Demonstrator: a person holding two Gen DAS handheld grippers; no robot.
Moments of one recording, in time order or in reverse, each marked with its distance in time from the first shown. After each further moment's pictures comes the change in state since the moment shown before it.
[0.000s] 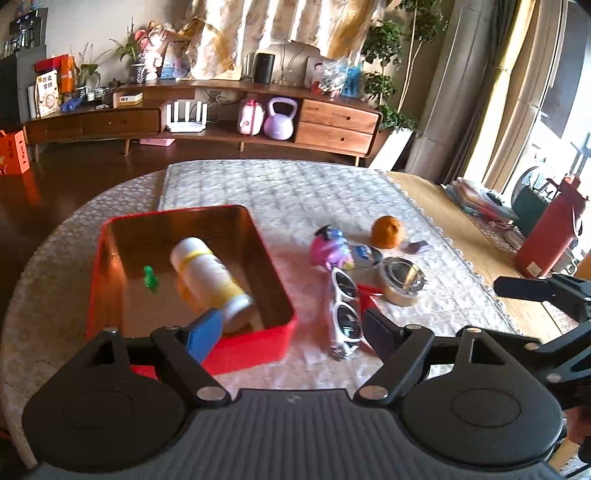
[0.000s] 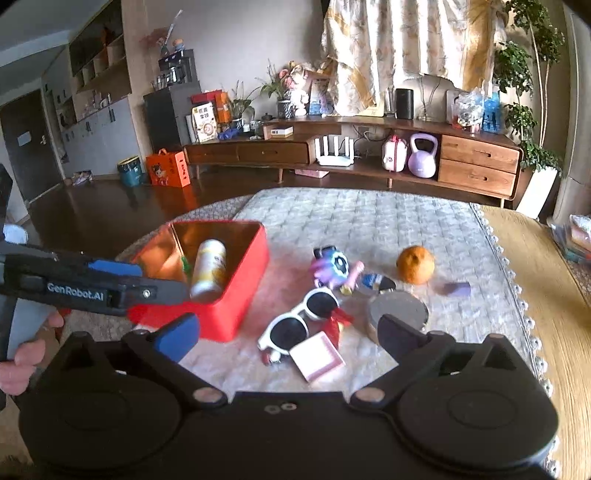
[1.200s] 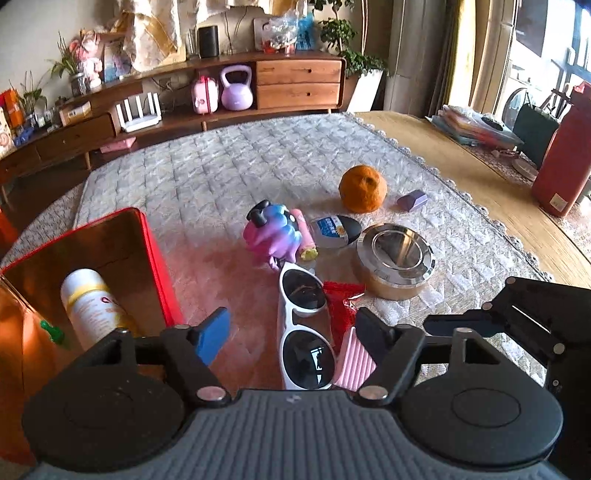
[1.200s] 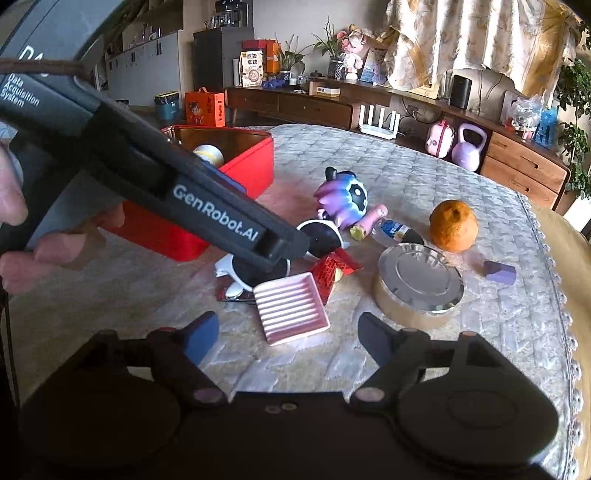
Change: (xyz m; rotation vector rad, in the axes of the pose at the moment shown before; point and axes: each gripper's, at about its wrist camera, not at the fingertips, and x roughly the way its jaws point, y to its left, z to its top) left arm 0.124 -0.066 0.015 0.211 0.129 0.011; right arm 0.081 -0.025 -0.041 -0.208 0.108 0.069
